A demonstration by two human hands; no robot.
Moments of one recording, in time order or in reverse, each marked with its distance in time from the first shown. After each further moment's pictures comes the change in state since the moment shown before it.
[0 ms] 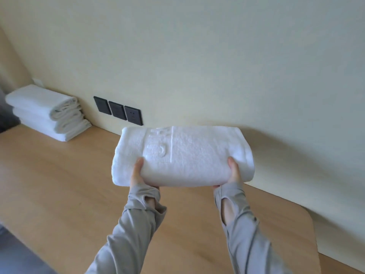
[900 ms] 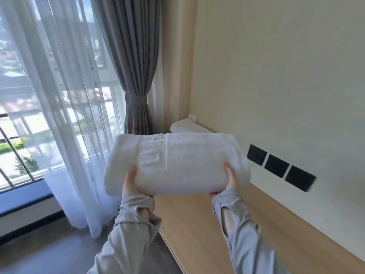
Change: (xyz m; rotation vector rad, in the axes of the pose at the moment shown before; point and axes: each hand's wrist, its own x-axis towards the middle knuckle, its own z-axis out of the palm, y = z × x) left_hand 0.045 0.532 -0.206 -0.336 0.029 0.414; right_hand -0.170 0.417 0.395 -0.194 -0.368 0.187
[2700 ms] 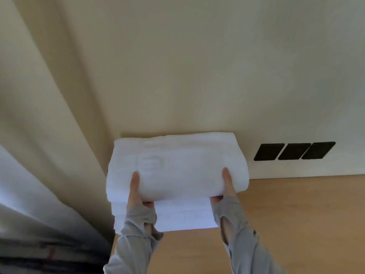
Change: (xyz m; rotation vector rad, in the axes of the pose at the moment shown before) left_hand 0.549 -0.095 0.313 0.645 -0.509 -0.556; right_hand 0.431 0.067 0.193 0.521 0.740 -0.437
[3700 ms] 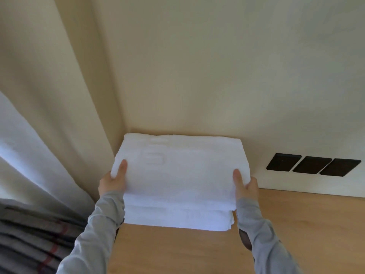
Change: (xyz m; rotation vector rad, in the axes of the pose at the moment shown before) left_hand 0.027 0.073 -0.029 0.961 0.327 0.339; right_hand 0.018 -0.035 -0.021 -0.834 -0.109 -0.515
